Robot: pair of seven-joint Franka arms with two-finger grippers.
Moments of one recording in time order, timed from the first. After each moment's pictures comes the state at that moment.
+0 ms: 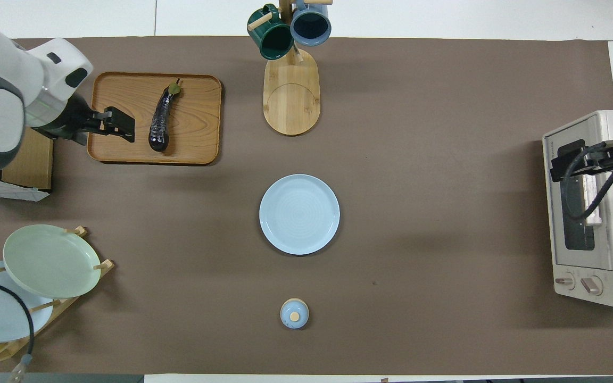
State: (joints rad) left arm -0.09 0.33 -0.06 -1.56 -0.05 1.82 -0.07; right arm 0.01 0.01 -0.03 -1.64 -0.04 1.55 -0.10
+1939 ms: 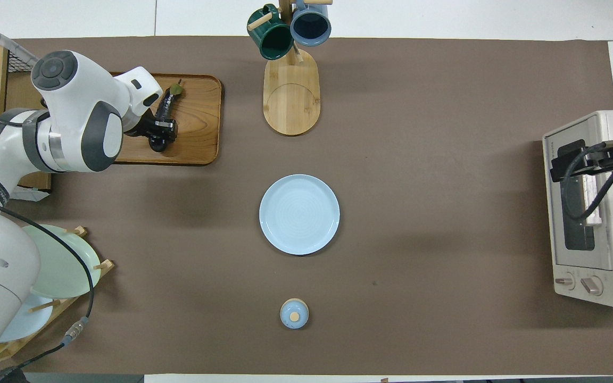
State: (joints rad) left arm -0.13 0.54 -0.05 -1.63 -0.05 2.19 0.03; right arm 0.01 0.01 -0.03 -1.64 -0.04 1.55 -0.10
